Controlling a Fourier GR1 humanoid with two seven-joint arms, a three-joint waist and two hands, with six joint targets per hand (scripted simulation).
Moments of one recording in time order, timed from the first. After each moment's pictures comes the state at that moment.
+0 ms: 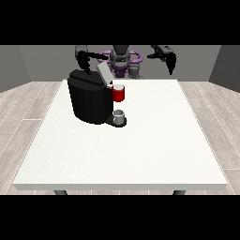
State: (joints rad) left arm -0.29 0.04 0.19 -1.31 -0.03 -0.24 -0.08; right arm -0.47 -0.17 -0.10 -1.22 -0.06 0.06 -0.03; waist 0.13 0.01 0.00
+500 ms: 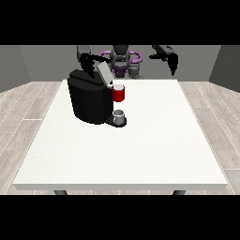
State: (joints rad) left arm -0.26 0.07 0.19 -1.36 0.02 -0.22 -0.08; right arm -0.56 -0.16 -0.08 -1.14 -0.01 0.06 -0.05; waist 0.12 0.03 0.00
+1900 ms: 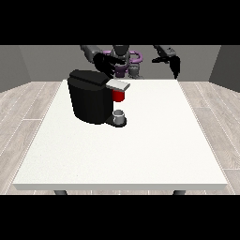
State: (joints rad) left arm -0.27 0.11 0.17 -1.33 0.04 -0.19 -0.11; right arm -0.77 -0.11 -0.03 -1.01 0.10 0.03 -0.04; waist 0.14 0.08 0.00
